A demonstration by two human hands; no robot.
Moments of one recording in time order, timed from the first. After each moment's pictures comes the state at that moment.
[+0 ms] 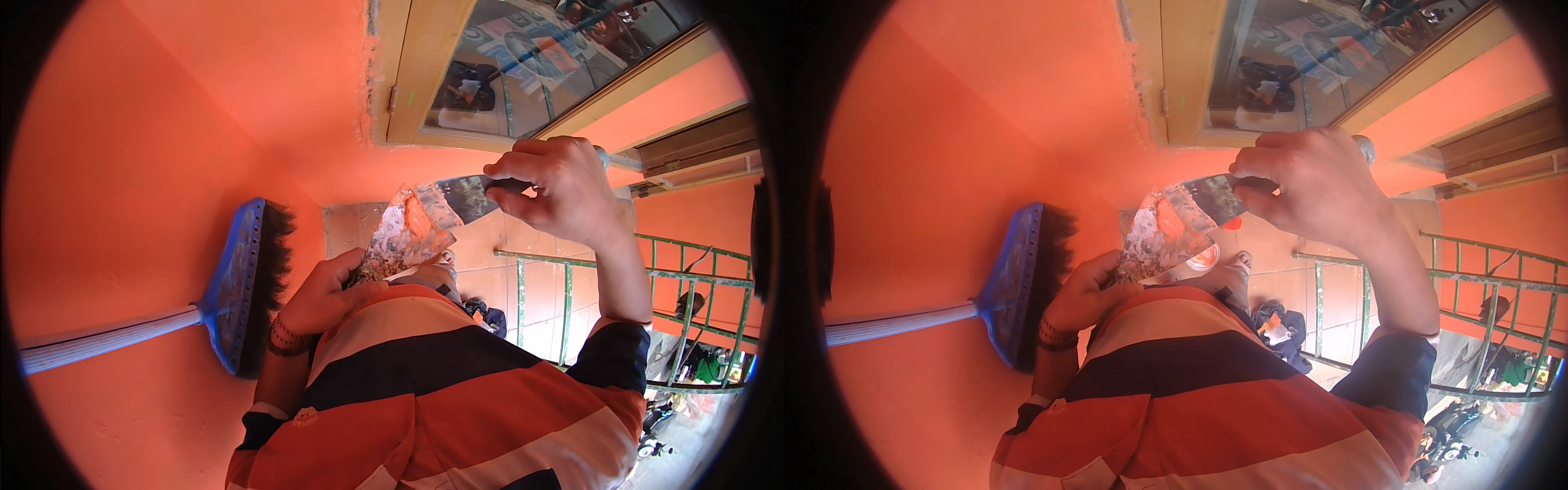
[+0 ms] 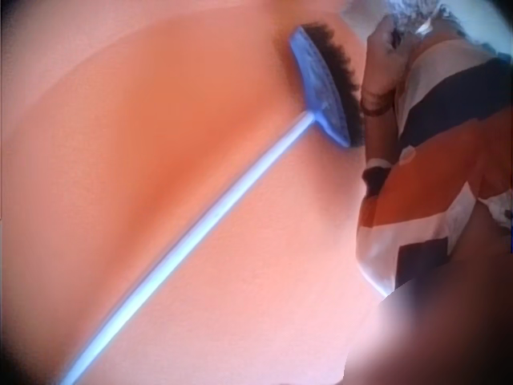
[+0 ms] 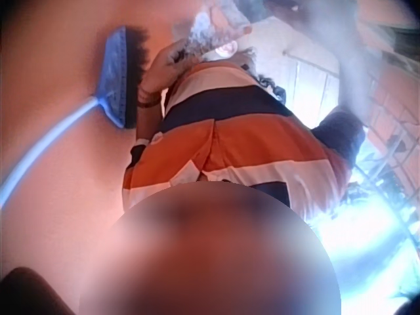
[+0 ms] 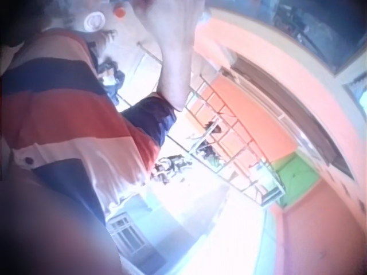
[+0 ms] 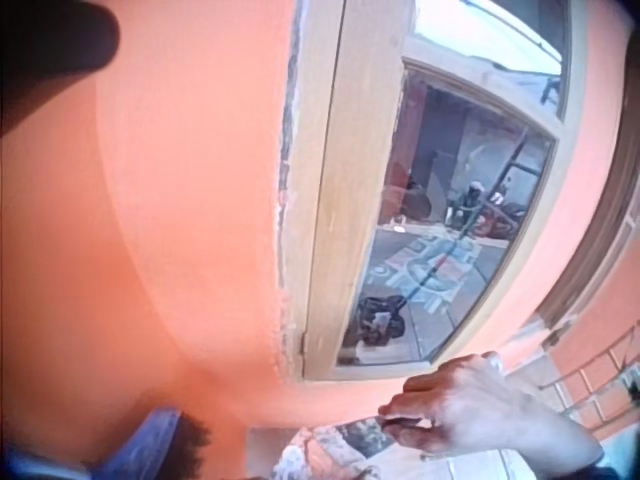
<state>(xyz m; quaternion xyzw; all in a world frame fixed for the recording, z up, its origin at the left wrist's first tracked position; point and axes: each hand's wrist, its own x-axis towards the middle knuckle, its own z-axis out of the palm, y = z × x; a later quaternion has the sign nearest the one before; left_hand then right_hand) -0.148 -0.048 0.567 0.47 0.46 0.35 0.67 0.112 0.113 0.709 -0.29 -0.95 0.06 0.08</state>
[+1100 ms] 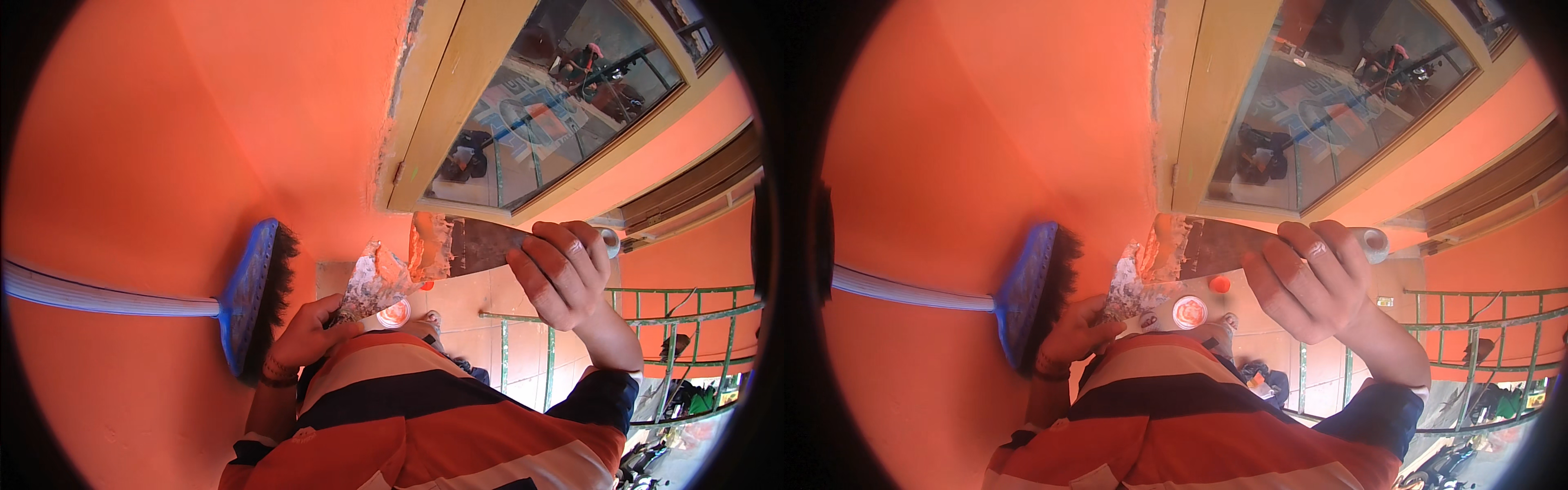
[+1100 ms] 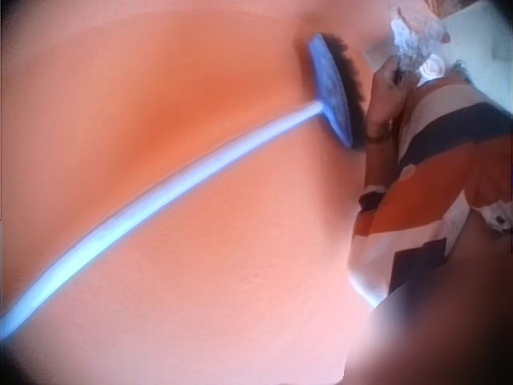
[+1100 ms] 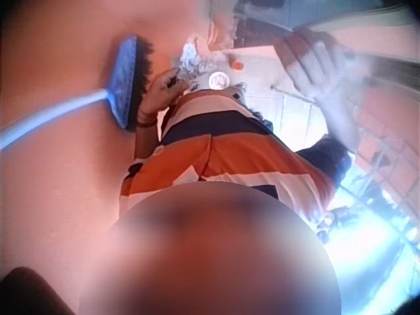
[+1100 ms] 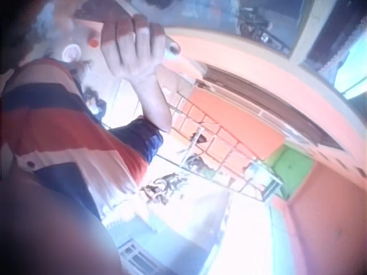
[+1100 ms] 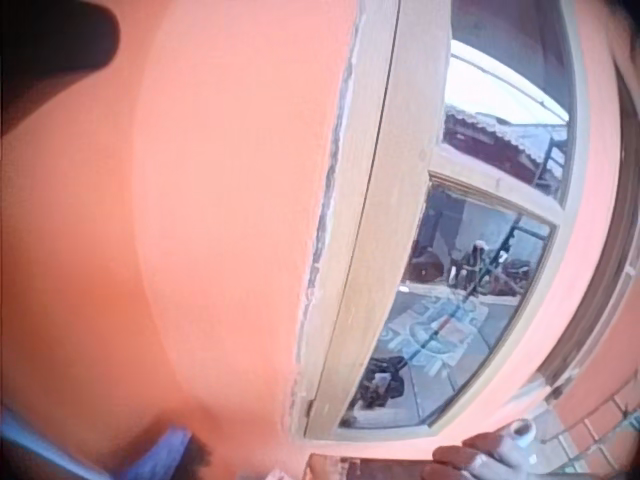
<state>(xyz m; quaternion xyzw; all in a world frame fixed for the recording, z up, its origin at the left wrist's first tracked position) -0.149 -0.084 0.595 0.41 0.50 0.38 0.66 0.128 0.065 0.749 -0.04 -0.90 -0.30 0.31</state>
